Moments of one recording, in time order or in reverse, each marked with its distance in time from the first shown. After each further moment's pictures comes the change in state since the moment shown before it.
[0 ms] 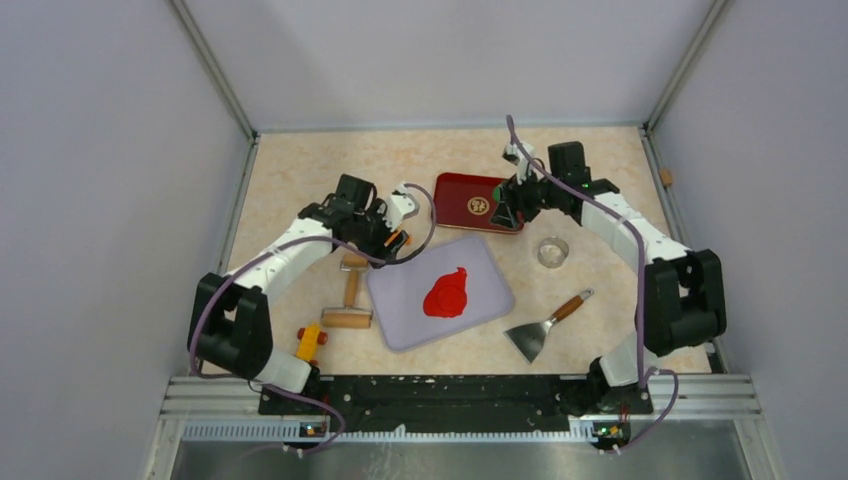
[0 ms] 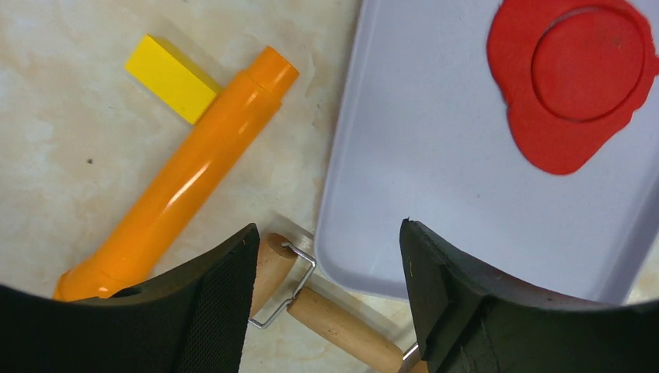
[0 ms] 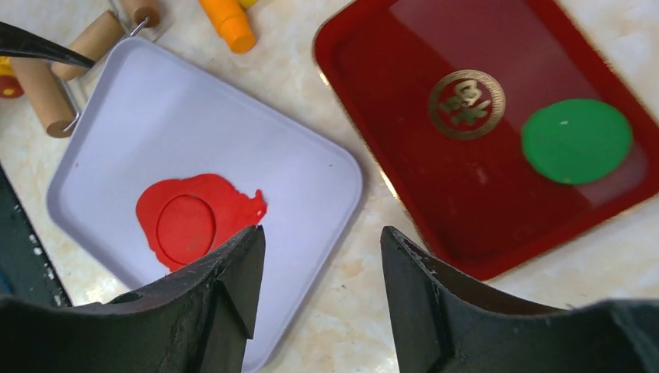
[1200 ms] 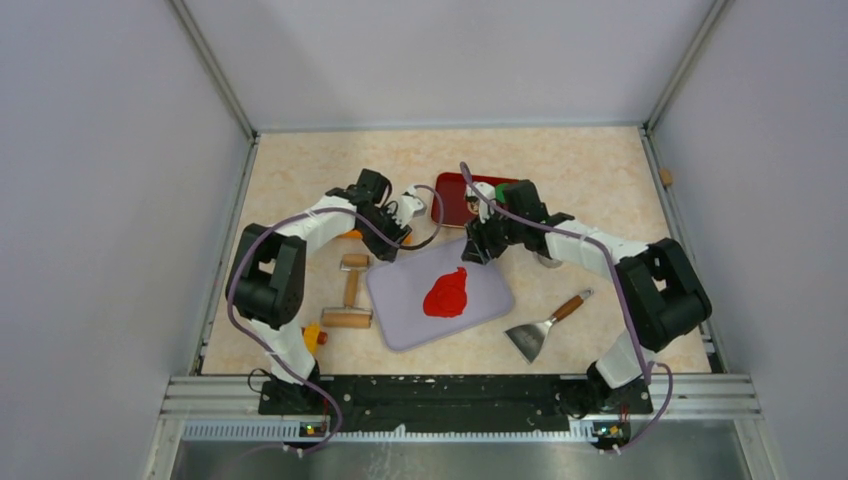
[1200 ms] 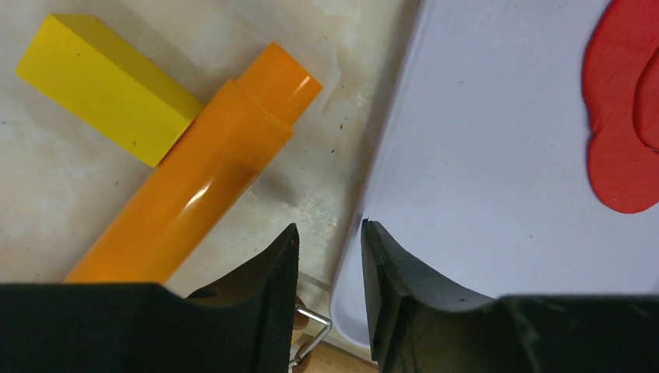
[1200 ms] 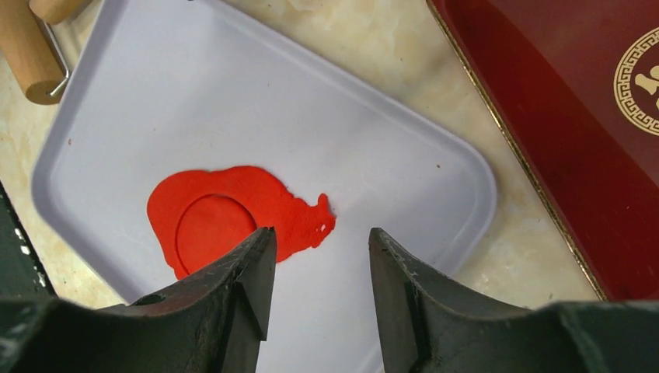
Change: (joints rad) left arm 0.016 0.332 0.157 -0.072 -0.014 -0.004; right arm 0.235 0.076 -0.231 0.253 0.111 0.123
